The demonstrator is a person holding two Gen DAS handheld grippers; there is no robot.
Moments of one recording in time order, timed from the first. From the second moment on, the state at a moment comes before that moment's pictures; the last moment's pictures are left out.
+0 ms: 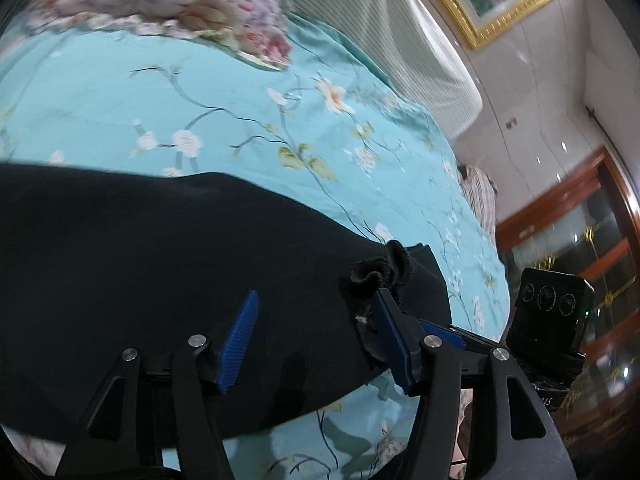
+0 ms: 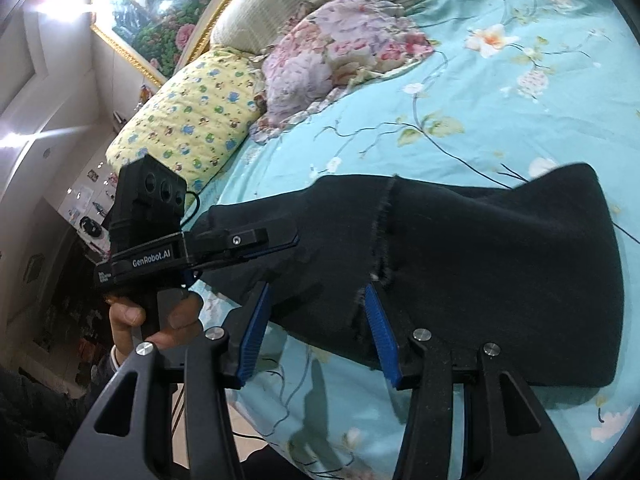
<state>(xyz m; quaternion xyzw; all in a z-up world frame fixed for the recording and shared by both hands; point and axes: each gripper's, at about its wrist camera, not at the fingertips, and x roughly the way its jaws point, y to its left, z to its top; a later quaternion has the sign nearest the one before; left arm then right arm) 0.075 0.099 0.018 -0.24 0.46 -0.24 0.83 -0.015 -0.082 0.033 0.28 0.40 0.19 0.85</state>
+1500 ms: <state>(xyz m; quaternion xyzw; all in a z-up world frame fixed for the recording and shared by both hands) -0.038 0.312 -0.004 -0.41 0.36 0.04 0.83 0.116 0.075 0.070 0.12 0.44 0.34 0.83</state>
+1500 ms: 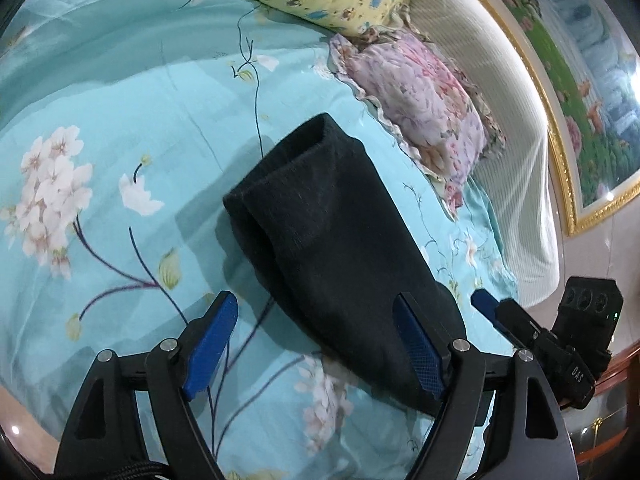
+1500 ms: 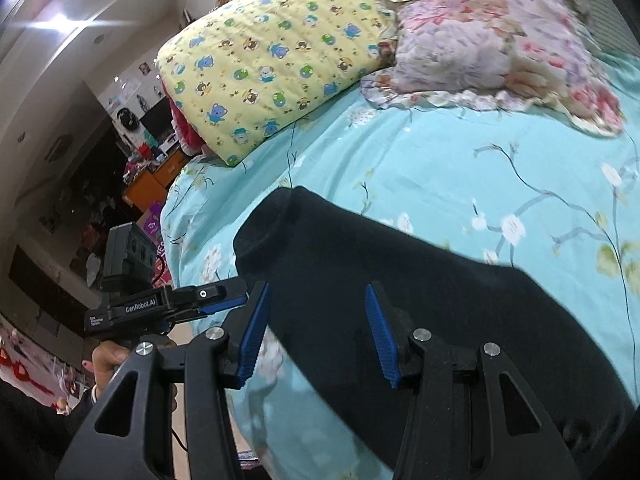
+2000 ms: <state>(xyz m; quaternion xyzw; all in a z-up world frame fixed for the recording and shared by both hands) -0.018 0.322 -0.013 -0.43 0.36 0.04 0.83 0.185 0.139 0.056 0.05 0.46 0.38 0.80</state>
